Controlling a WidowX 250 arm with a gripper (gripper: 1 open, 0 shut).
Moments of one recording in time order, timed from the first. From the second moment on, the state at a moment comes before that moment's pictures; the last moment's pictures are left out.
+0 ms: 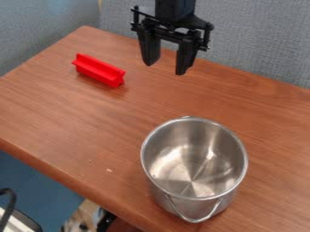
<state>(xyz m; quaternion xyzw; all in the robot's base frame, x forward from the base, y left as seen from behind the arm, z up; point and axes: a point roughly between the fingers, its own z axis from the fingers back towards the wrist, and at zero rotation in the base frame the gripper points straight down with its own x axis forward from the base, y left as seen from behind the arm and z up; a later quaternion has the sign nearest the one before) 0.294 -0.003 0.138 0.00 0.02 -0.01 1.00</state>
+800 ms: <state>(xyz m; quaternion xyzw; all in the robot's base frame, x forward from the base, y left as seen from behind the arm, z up) 0.282 -0.002 0.115 0.00 0.08 -0.01 1.00</state>
